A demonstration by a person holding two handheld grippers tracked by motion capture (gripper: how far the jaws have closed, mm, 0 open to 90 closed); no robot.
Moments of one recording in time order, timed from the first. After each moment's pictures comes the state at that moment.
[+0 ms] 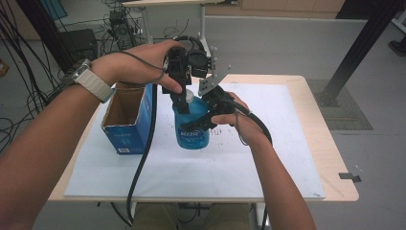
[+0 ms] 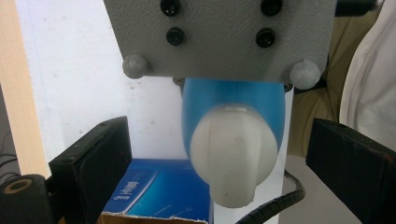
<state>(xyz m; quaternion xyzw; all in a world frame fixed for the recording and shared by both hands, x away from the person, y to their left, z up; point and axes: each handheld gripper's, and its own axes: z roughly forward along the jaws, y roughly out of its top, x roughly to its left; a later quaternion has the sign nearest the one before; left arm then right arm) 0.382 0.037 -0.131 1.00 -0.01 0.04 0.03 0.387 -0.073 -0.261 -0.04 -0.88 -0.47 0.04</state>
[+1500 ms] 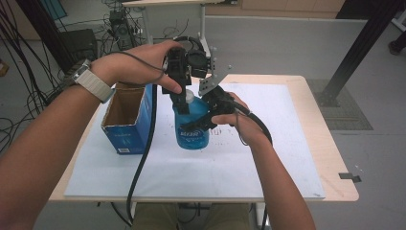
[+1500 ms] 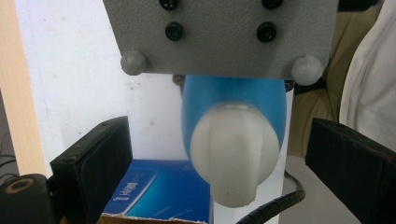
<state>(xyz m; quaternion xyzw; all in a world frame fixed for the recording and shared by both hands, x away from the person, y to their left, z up) 0.382 0.038 -0.132 1.00 -0.01 0.04 0.03 0.387 -0.074 -0.261 -0.04 -0.88 -0.47 0.04</state>
